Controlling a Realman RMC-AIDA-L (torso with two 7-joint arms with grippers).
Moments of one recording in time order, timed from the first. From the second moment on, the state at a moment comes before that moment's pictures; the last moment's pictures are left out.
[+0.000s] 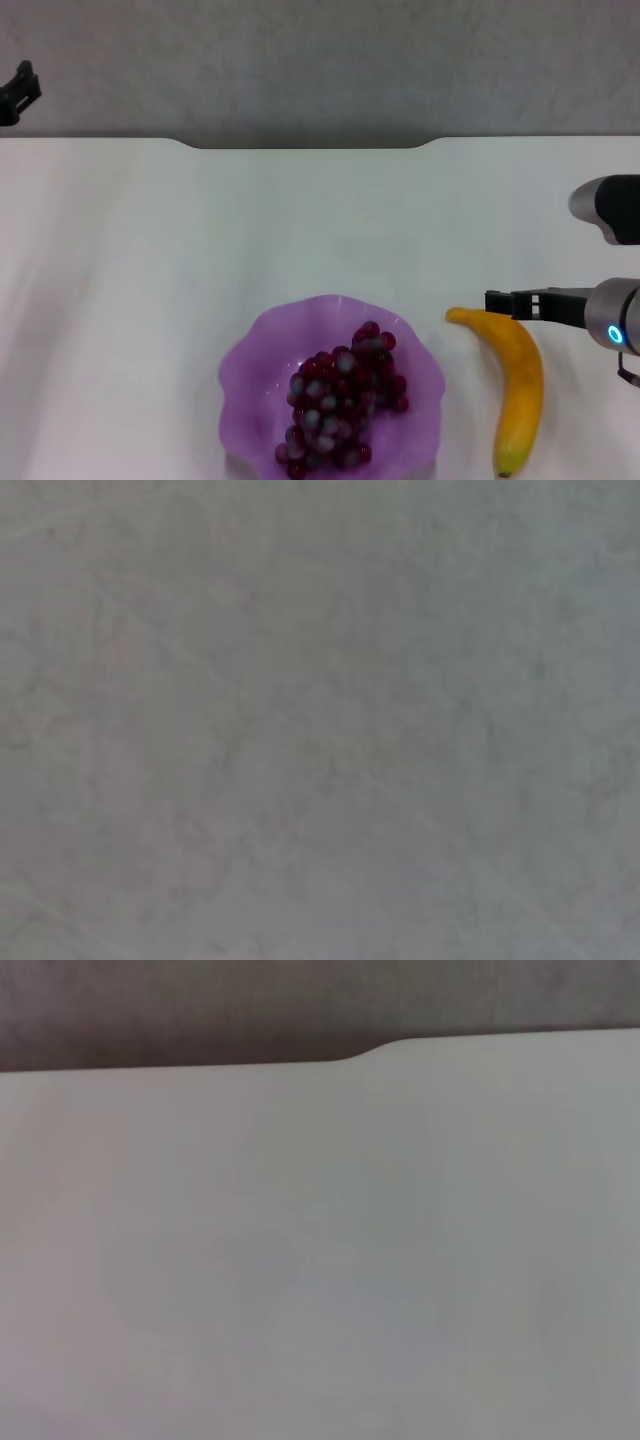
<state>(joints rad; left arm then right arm) -0.21 -2.02 -1.60 -1.24 1.98 0.04 0.91 0.29 2.01 -1.84 -1.29 0.29 0.71 0.32</state>
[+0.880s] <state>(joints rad) -0.20 -2.02 -1.61 -1.25 1.99 0.04 0.91 0.35 2.01 -1.88 -1.18 0.34 0.74 0.32</state>
